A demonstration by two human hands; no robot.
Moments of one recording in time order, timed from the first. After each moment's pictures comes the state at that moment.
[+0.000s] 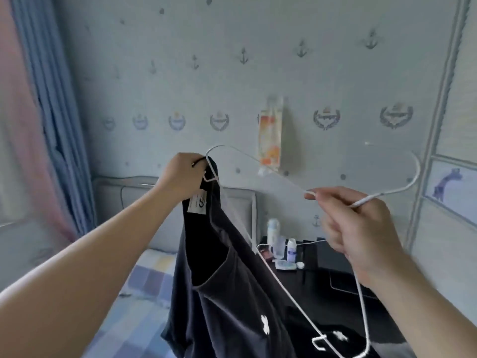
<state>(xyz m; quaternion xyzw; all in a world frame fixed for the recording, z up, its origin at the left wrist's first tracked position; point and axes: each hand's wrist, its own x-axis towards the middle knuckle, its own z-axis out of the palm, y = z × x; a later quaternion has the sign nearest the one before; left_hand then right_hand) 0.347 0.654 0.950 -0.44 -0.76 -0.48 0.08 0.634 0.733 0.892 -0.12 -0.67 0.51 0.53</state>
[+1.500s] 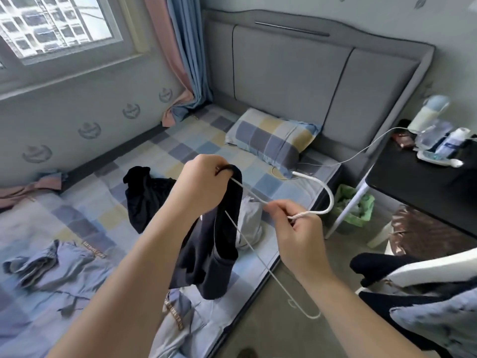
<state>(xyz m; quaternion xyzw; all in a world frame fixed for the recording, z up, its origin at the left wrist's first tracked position) 0.215 0.321 0.685 -0.25 -0.90 -0.34 -0.05 0.361 0.445 0.606 -0.15 -0.76 0.56 0.28</state>
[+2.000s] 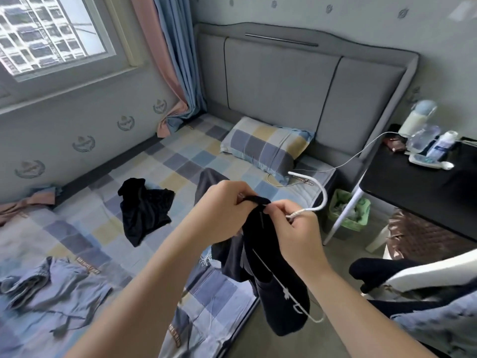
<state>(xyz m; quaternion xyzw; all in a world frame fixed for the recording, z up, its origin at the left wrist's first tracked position) 0.246 0.343 0.688 -0.34 -0.85 -0.35 -0.18 0.344 0.470 0.600 -0.17 -0.75 0.58 0.28</state>
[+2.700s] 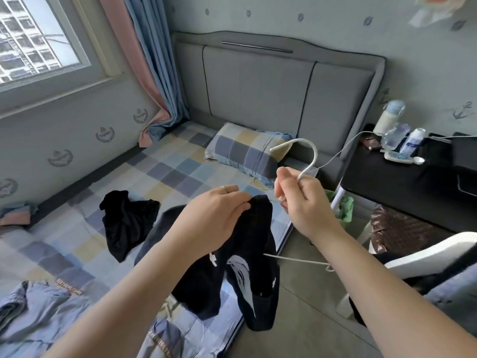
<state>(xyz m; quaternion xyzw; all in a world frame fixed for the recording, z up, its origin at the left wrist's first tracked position) 0.245 0.351 0.680 -0.53 -0.81 -0.24 0.01 0.342 0.525 0.654 -0.09 -0.76 0.58 0.28</state>
